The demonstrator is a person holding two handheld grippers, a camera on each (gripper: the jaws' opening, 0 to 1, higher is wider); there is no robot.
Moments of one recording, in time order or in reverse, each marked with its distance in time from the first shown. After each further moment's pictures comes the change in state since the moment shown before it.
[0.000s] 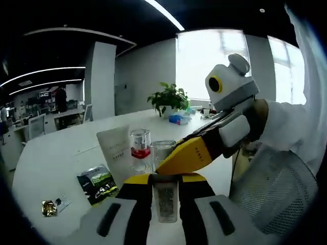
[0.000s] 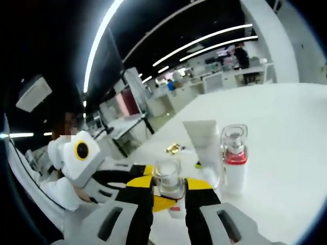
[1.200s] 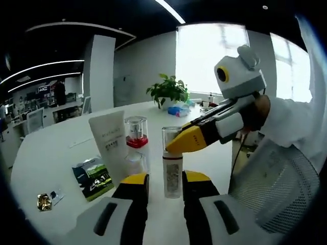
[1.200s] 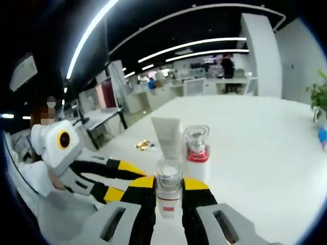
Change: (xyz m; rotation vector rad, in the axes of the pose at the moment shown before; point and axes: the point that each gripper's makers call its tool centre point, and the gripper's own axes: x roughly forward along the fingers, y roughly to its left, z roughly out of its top) left arm 0.009 -0.005 -0.022 -0.036 0.078 -0.034; right arm -0.020 -0.052 -0.008 -0.143 0.018 -0.243
